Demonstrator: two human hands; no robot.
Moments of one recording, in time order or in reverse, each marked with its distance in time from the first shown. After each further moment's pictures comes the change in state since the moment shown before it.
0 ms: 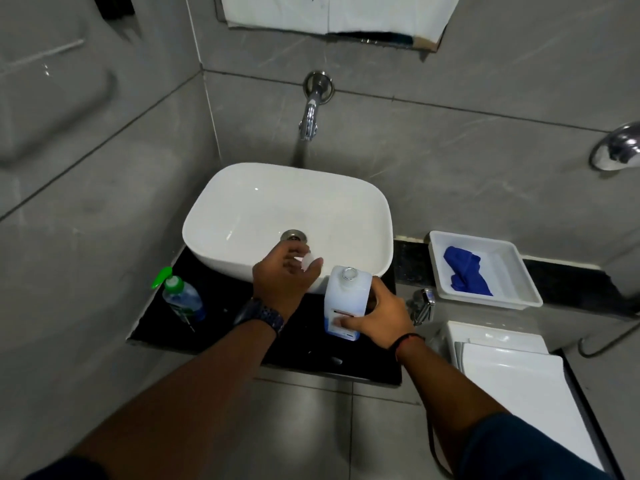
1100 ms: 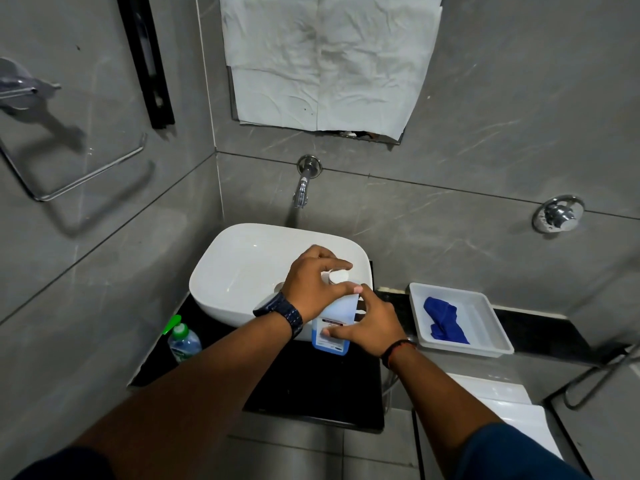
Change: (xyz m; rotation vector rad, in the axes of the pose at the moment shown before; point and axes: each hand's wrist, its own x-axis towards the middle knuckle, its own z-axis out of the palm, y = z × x) left_hand 0.005 0.129 -0.006 0.259 -0.407 0.290; right_hand 0.000 -0.090 -0.053 -0.070 0.033 -0.085
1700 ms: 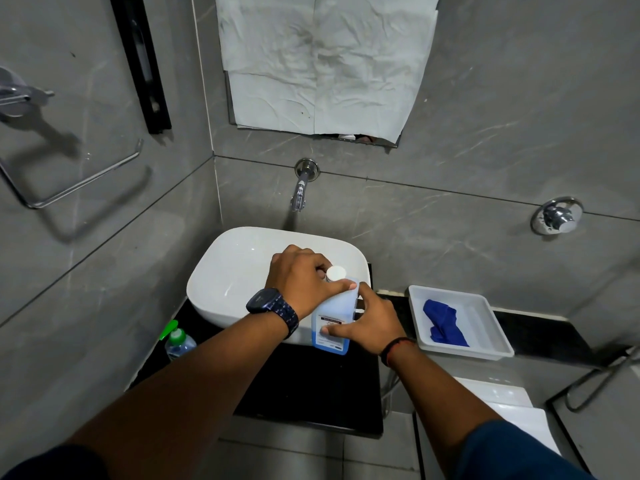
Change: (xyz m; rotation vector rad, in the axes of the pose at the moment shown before) left_hand 0.011 -0.004 -0.008 0.389 0.128 0.025; right_hand 0.008 -0.006 -0.009 -0.003 -0.027 0.001
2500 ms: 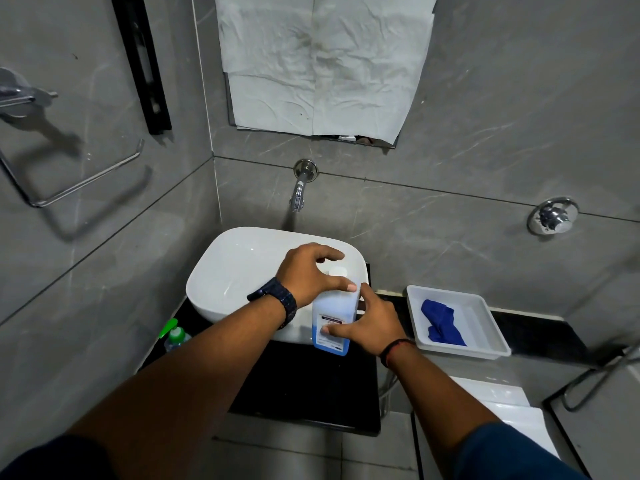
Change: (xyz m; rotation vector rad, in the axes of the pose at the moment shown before) left_hand 0.007 0.007 -0.005 -0.416 -0.191 -0.074; right_hand -0.011 -0.002 -0.003 0.011 0.045 0.011
